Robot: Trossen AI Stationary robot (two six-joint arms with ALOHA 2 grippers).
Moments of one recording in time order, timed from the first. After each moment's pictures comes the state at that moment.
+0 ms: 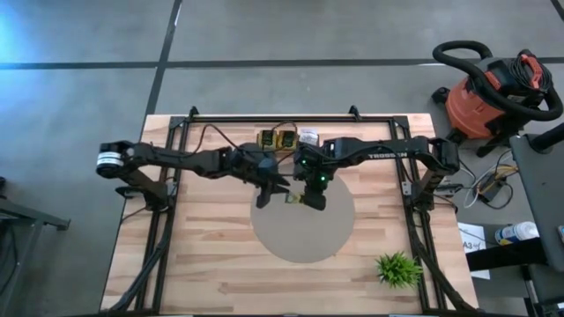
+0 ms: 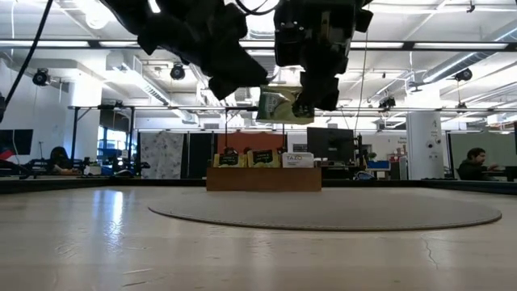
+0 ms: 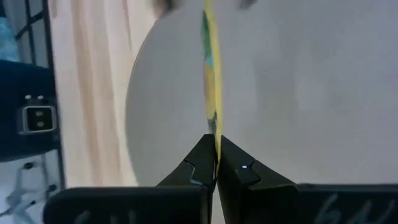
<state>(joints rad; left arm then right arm) 0.14 1.47 0.93 0.08 0.28 -0.10 -0.14 1.75 1.38 -0.80 -0.45 0.20</state>
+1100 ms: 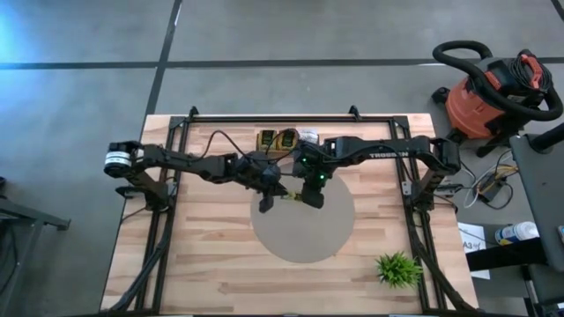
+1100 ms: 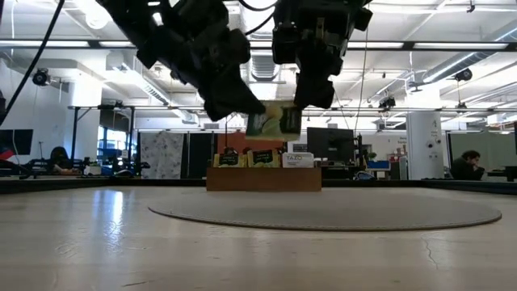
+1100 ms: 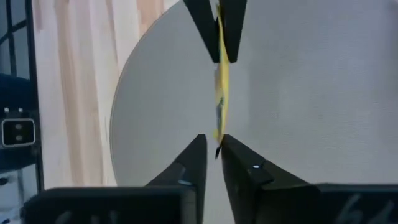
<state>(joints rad) 0.11 1.55 0.90 0.09 0.24 -0.15 -0.14 1.74 1.38 -0.77 -0.38 0.18</state>
